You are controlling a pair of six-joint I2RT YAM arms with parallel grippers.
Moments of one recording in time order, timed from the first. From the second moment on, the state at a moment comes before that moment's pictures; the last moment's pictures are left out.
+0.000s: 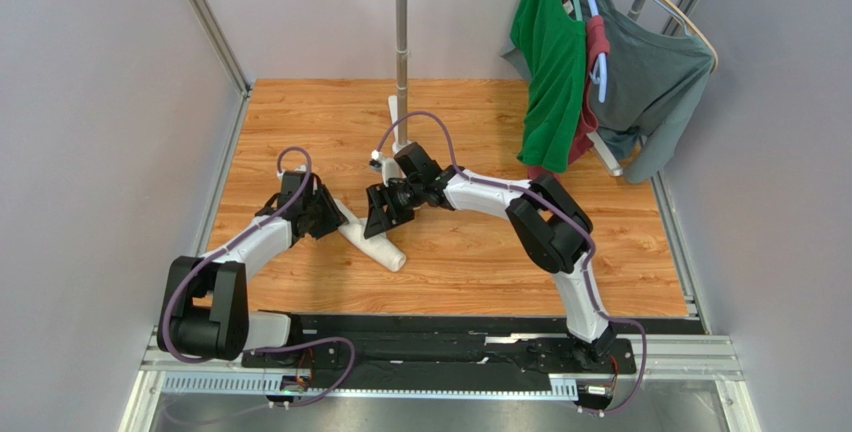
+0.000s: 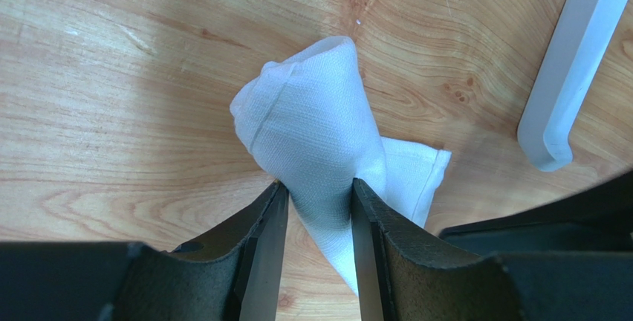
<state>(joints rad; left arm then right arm) -0.12 1.31 0.59 -0.19 0.09 -0.64 0.81 2.15 1.49 -0.13 -0.69 0.45</state>
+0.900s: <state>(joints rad) -0.12 1.35 0.63 -0.22 0.10 -0.63 1.18 2.03 1.40 -0.11 0.18 -0.08</state>
